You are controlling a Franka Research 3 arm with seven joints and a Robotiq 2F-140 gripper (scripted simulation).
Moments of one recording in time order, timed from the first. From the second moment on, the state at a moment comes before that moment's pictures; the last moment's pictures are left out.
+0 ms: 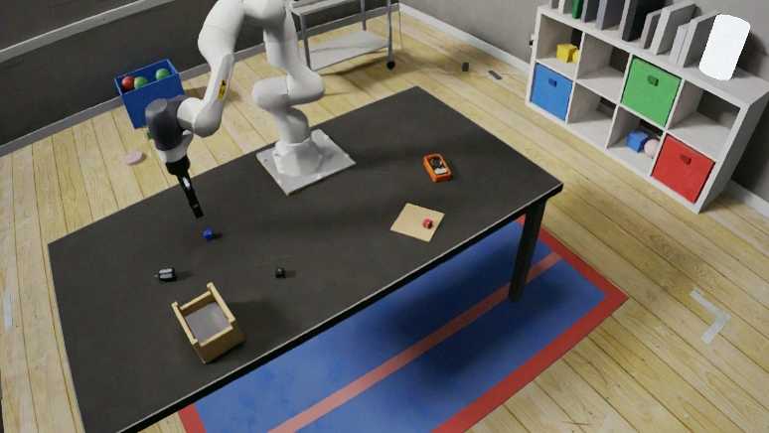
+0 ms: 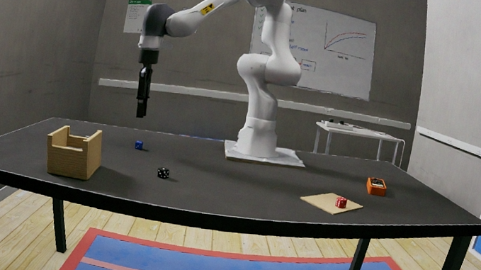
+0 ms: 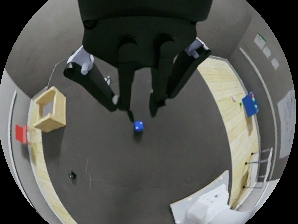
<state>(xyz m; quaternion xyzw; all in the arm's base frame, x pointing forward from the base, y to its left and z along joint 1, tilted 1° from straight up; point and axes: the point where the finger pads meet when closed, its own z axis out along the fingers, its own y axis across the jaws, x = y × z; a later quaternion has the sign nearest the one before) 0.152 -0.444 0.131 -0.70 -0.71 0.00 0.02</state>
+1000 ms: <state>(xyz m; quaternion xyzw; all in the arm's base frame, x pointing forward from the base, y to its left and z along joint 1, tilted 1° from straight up) 0.157 -0.448 0.133 -0.73 -0.68 -0.01 0.00</state>
